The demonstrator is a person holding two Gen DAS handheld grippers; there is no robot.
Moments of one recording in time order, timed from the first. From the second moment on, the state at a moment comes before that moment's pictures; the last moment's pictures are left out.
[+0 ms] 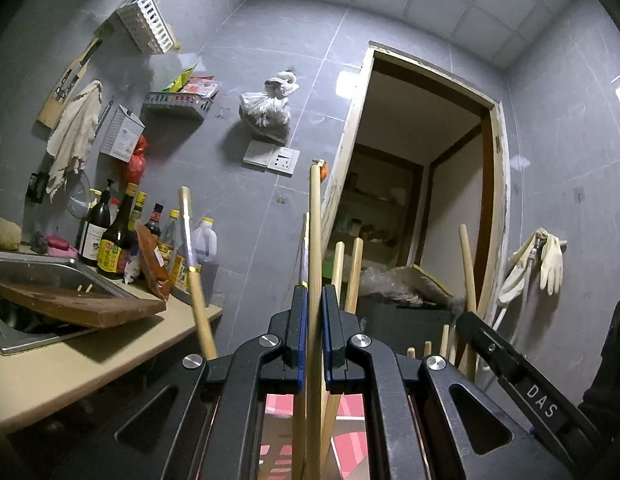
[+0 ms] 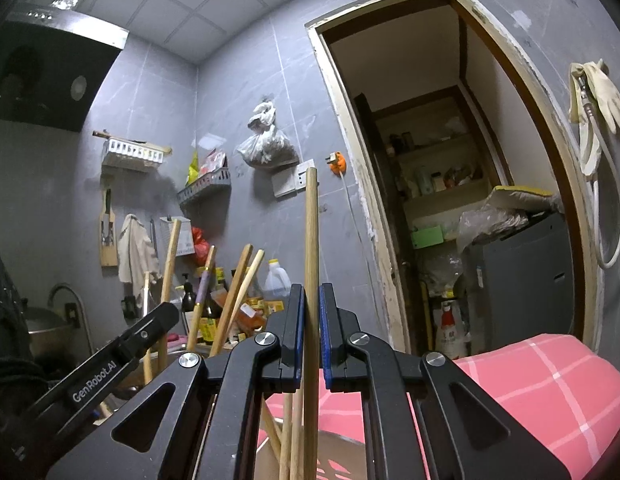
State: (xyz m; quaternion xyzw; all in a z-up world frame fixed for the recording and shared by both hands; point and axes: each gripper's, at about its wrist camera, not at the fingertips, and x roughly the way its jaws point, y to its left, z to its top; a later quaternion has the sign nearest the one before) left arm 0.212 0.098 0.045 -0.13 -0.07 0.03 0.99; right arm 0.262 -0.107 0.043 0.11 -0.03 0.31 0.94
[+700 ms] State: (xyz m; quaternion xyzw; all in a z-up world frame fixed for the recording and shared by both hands) left arm 0.219 0.092 0.037 -0.12 -0.07 0.04 0.99; right arm 0.260 -0.103 0.036 0.09 -0.05 0.30 0.95
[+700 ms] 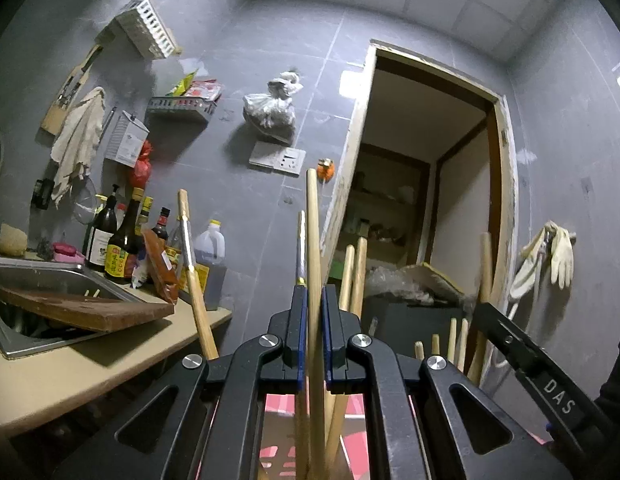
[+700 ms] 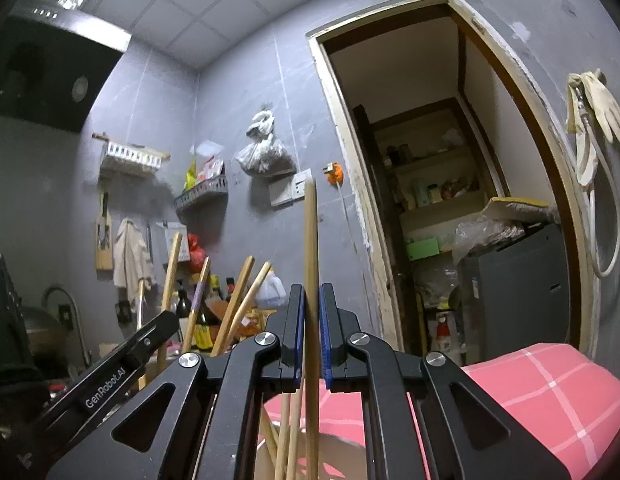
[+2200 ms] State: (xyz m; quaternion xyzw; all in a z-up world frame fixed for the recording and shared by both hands) left arm 0.180 0.077 0.063 -0.10 0.09 0.00 0.99; right arm 0.207 -0.156 0.062 0.07 0.02 0.25 0.97
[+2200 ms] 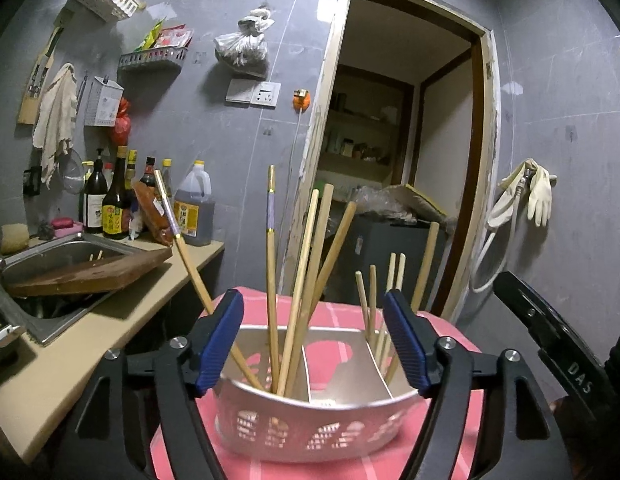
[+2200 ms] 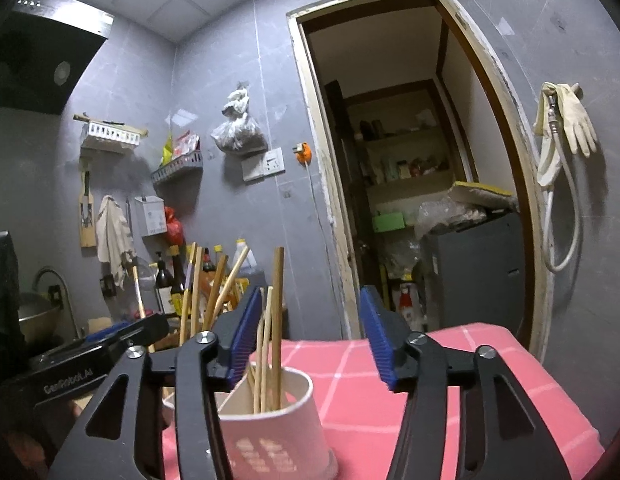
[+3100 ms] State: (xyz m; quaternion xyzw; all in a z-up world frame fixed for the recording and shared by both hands) left arm 0.048 0.061 0.031 -0.06 0.17 0.00 0.98; right arm 0.071 -0.197 0.053 0.01 0.14 0.20 0.97
